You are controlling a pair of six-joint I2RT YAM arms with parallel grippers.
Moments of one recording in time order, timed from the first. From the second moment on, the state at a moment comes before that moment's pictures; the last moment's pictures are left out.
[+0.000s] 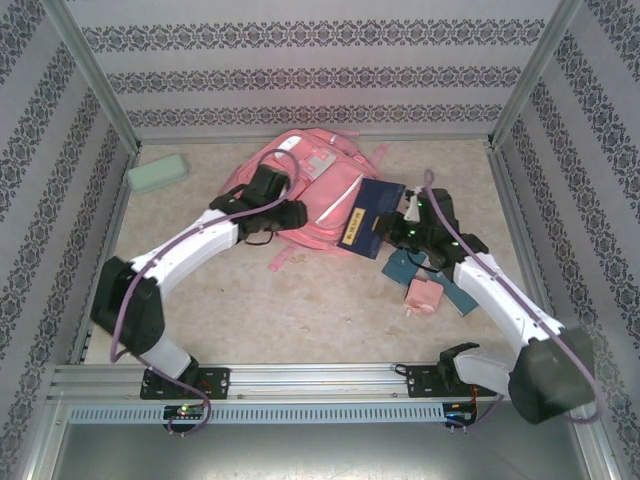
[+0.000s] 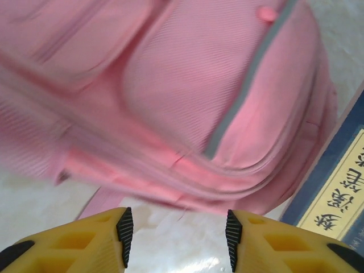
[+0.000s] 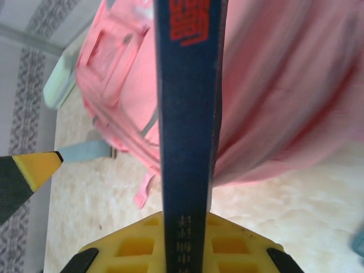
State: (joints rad) left arm -0.54 1.64 1.32 -0.55 0.04 -0.56; right arm 0.27 1.14 0.80 -0.34 -0.36 0.75
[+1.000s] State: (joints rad) left arm -0.75 2.27 2.00 -0.78 -0.22 -0.17; right arm 0.07 0.89 0.68 -0.48 -0.42 0.79
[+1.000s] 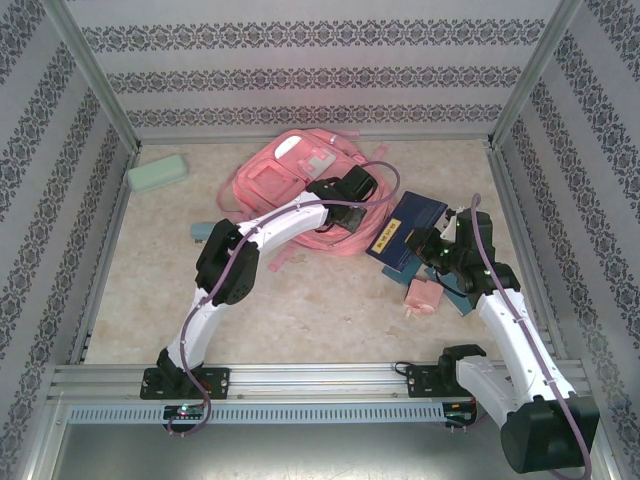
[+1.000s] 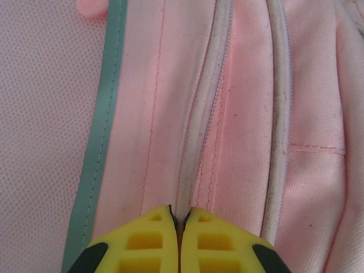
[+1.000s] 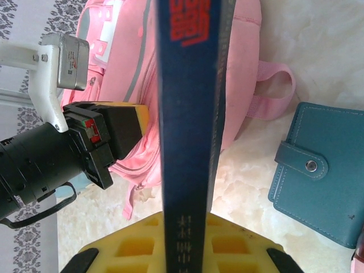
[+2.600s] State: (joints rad) left arm -0.61 2.08 2.23 -0.93 -0.02 -0.46; right arm 0.25 1.83 1.07 0.49 -0.61 1.25
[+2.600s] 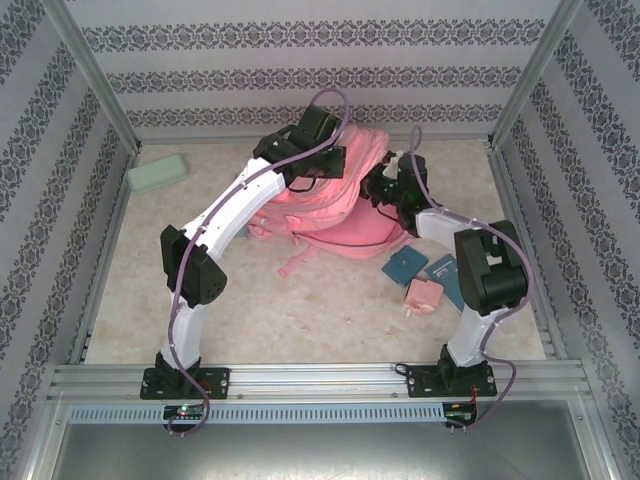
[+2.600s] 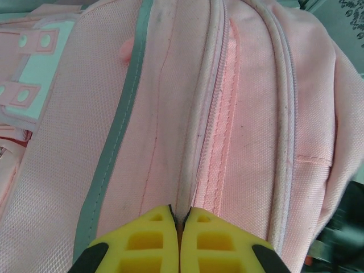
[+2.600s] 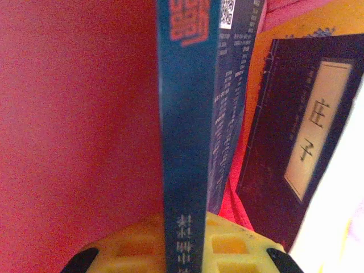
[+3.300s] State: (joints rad) left arm -0.57 2.07 2.24 -0.92 0.05 -0.48; right arm 0.31 2.00 1.25 0.21 -0.47 1.14
